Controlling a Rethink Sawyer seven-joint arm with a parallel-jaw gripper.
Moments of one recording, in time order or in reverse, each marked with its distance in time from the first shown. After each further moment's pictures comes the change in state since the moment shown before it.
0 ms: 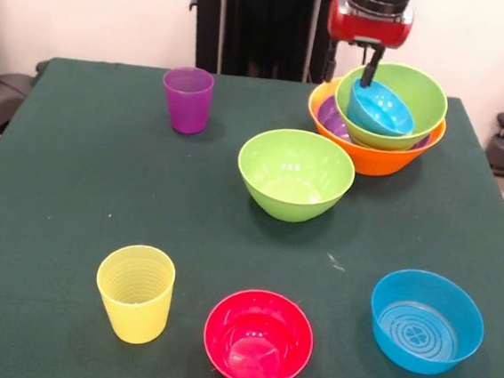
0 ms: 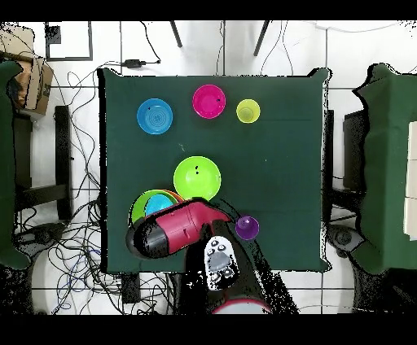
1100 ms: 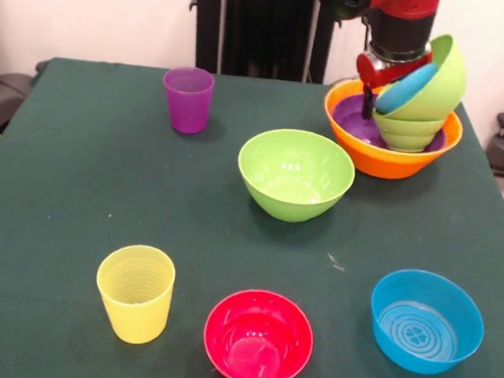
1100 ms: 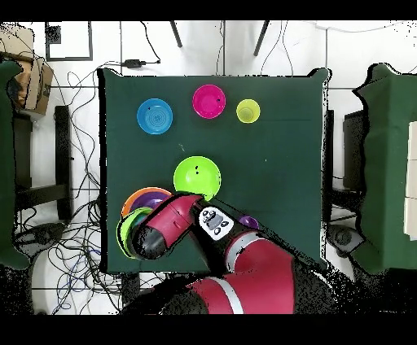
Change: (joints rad) arm -0.149 0.224 0.308 0.005 -0.249 0.000 -0.061
